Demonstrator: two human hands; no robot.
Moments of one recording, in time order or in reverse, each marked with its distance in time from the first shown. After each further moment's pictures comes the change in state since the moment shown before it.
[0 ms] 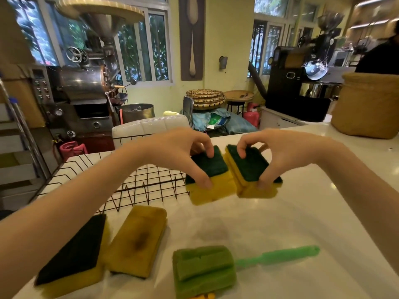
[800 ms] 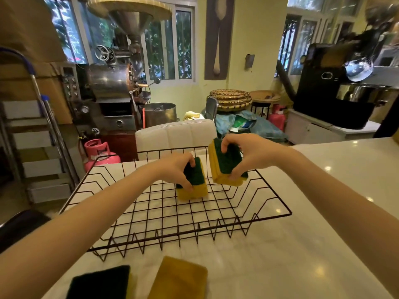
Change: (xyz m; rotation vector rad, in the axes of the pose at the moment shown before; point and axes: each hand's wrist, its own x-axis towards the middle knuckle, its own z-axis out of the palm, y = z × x) left_hand 0.073 -0.181 -0.022 0.160 0.108 -0.316; right_hand 0.198 0.009 0.000 -0.047 0.133 -0.082
